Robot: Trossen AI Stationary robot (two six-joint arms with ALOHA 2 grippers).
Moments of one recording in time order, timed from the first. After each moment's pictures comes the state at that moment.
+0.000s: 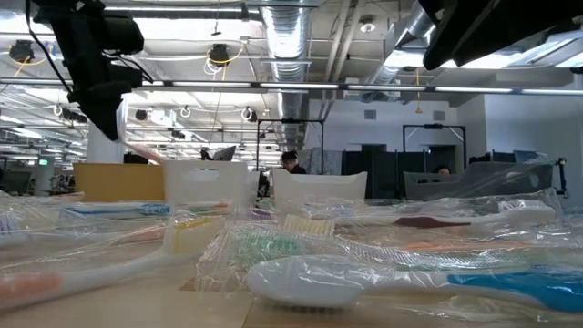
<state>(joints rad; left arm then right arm) 0.97 0.85 0.73 -0.96 -0.12 0.16 0.63 1.49 1.01 -0.46 0.47 0.11</state>
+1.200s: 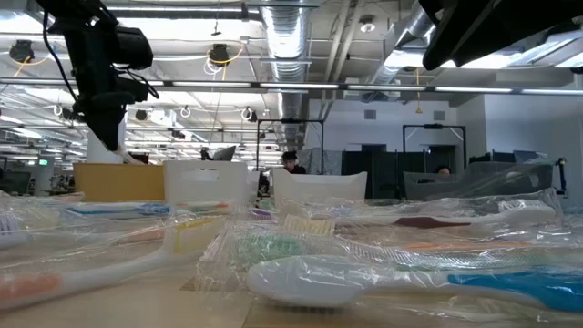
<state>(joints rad) 0.97 0.96 0.73 -0.96 -0.11 0.17 0.63 1.49 1.01 -0.46 0.47 0.11</state>
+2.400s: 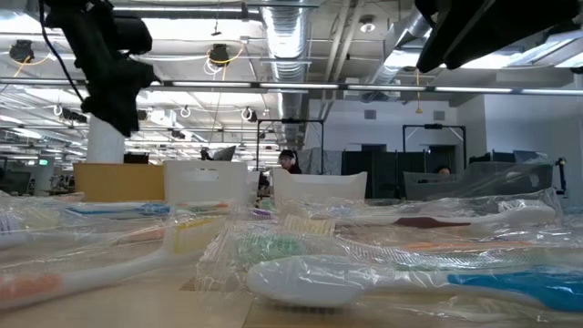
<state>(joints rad) 0.92 0.91 0.77 -0.94 0.18 0.01 0.60 1.49 1.01 -0.46 0.47 0.10</state>
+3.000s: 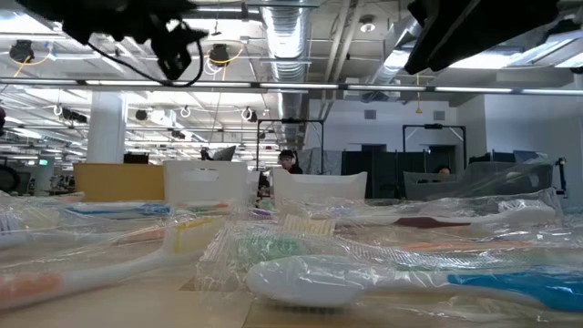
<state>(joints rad) 0.25 0.82 0.53 0.08 0.50 -0.34 0.58 1.49 1.01 -0.44 0.47 0.10</state>
